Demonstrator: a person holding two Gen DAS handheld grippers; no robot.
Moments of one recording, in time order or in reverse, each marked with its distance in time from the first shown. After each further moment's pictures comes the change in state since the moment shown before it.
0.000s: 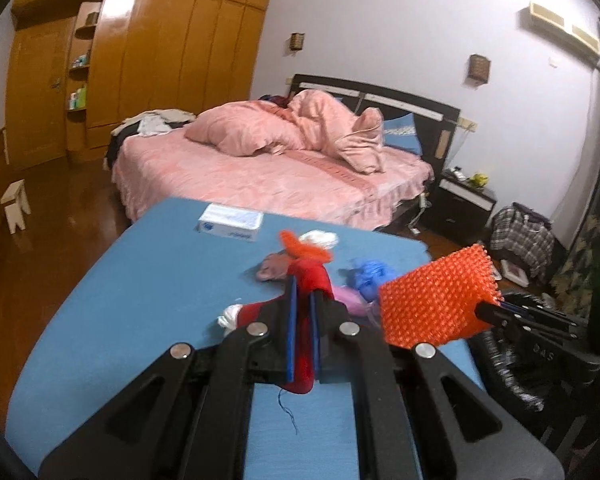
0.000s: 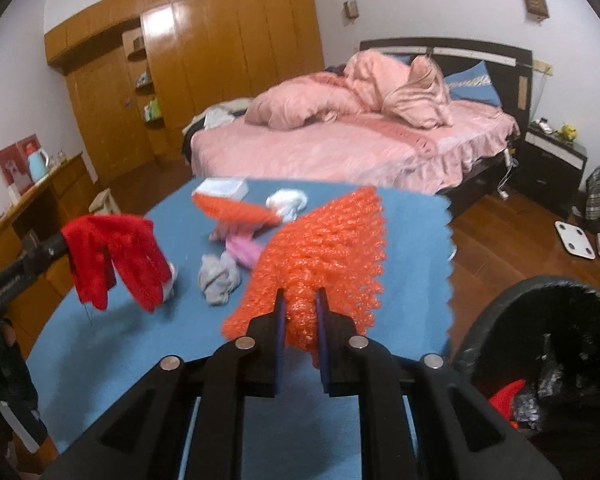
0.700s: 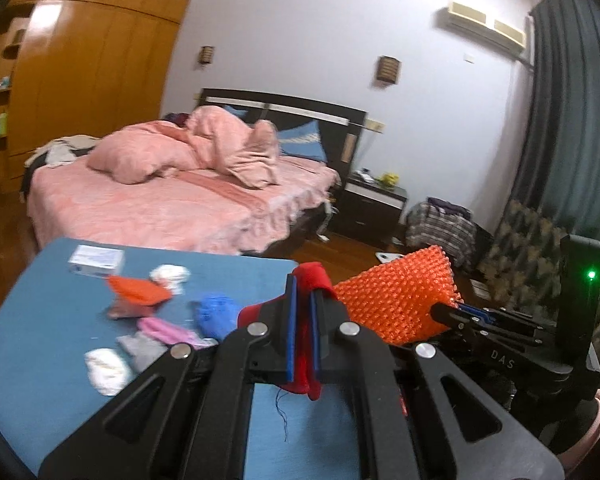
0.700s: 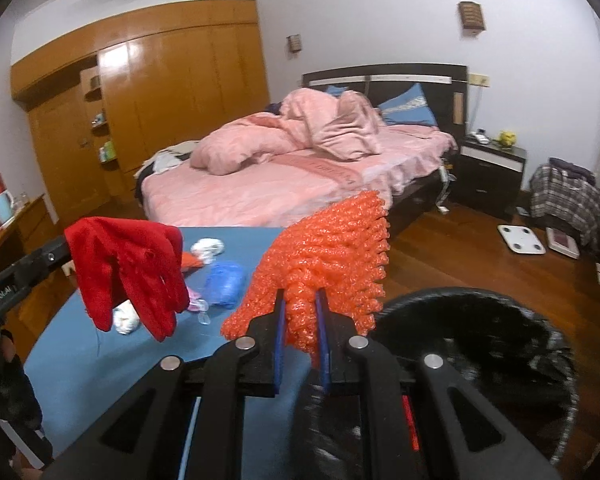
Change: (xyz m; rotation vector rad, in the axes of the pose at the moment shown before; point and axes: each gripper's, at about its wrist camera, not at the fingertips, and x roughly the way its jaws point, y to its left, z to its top) left arm 0.008 -0.153 0.013 0.107 -0.025 -0.317; right arm -0.088 -0.096 0.003 0.092 -0.106 -0.181
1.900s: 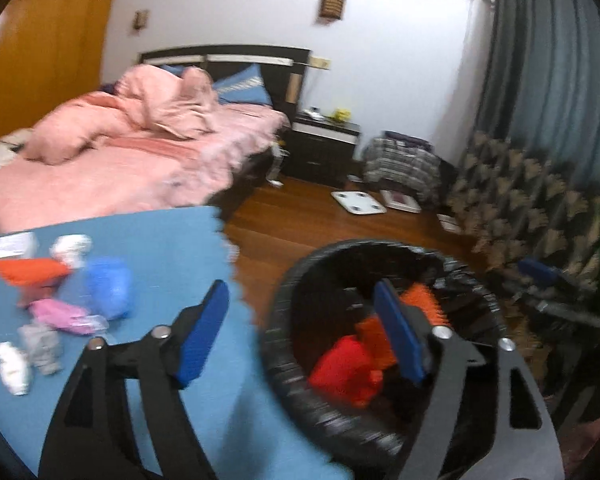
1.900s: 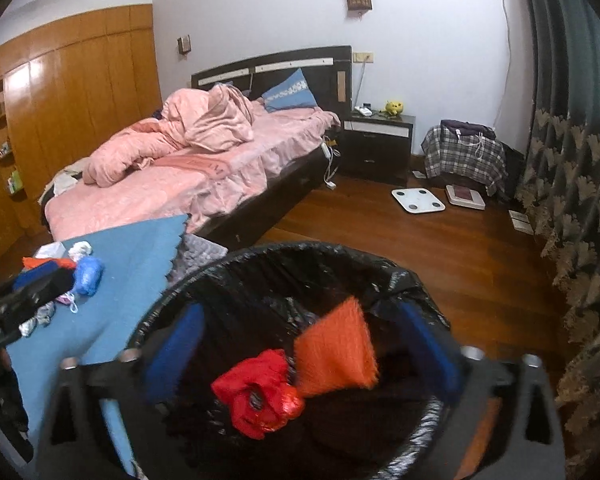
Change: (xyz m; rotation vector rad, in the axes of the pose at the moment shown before) left arm 0.089 -0.059 -0.047 0.126 0.187 -0.085; right arm -0.038 -0.122 -0.044 0.162 0.007 -0.296
